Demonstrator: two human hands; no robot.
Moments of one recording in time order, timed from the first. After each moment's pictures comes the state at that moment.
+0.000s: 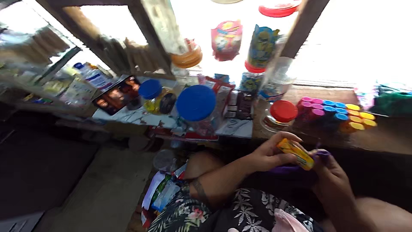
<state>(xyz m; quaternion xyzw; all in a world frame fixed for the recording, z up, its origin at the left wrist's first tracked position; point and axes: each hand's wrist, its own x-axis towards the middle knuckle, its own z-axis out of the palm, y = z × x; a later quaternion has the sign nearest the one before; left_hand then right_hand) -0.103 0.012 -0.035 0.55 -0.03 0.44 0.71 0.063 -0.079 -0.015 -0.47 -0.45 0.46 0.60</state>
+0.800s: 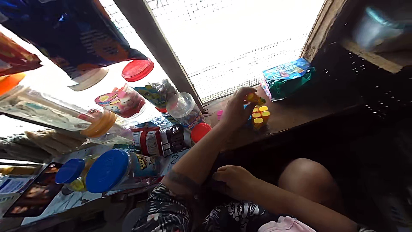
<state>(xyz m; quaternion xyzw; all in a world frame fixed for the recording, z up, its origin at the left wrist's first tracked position) 0.081 0.111 0.063 0.86 0.17 0.36 0.33 0.087 -0.049 0.007 -0.45 -0.77 0.41 0.17</state>
